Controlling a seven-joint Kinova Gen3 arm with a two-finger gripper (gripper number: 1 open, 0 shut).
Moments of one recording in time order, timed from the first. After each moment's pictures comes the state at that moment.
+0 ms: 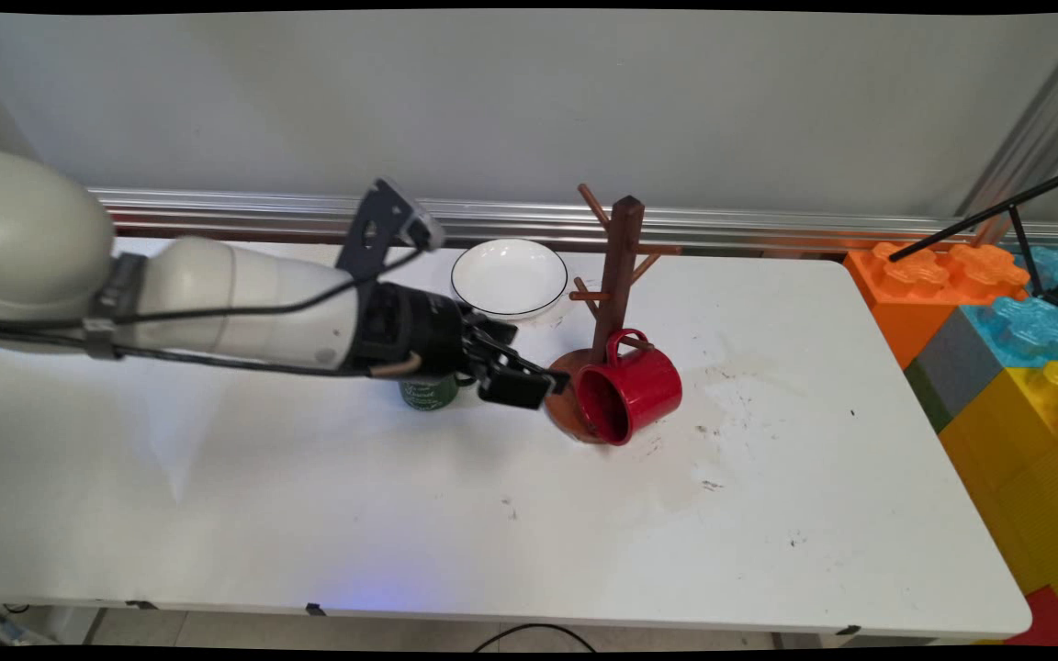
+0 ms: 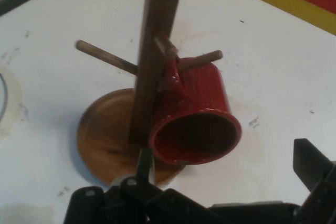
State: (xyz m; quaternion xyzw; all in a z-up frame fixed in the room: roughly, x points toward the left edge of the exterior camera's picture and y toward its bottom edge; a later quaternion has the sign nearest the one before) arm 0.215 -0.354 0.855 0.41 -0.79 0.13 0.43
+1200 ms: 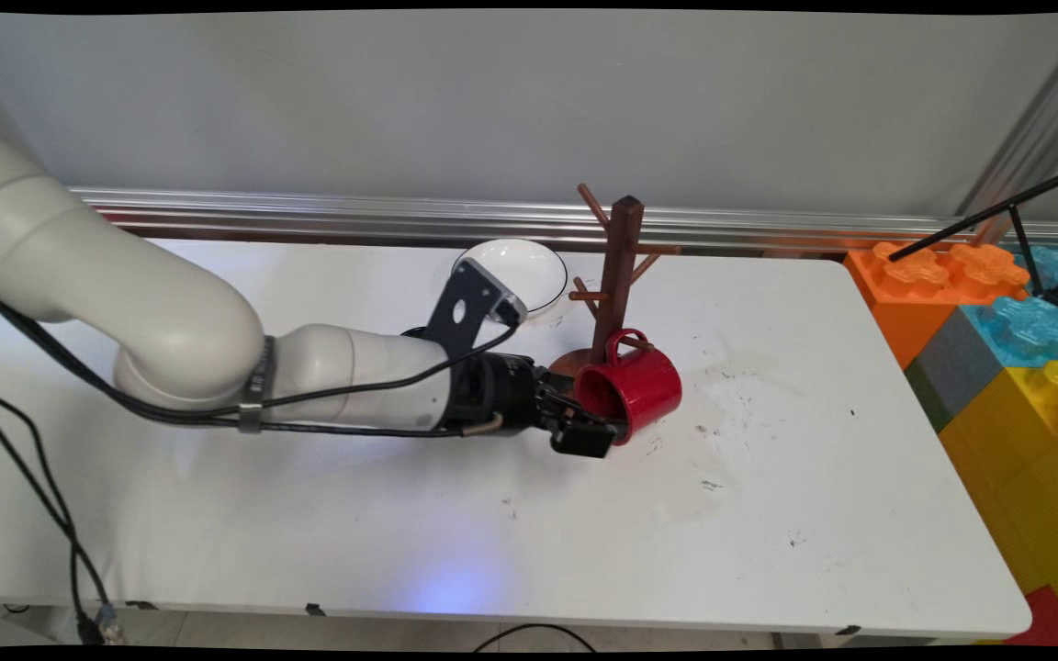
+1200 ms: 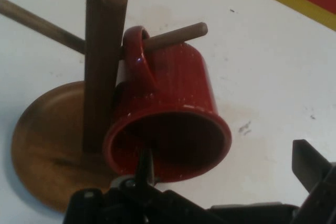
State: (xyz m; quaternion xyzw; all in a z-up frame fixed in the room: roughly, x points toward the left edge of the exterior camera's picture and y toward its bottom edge) arm 0.163 -0.370 0.783 0.42 -0.78 0.11 0.45
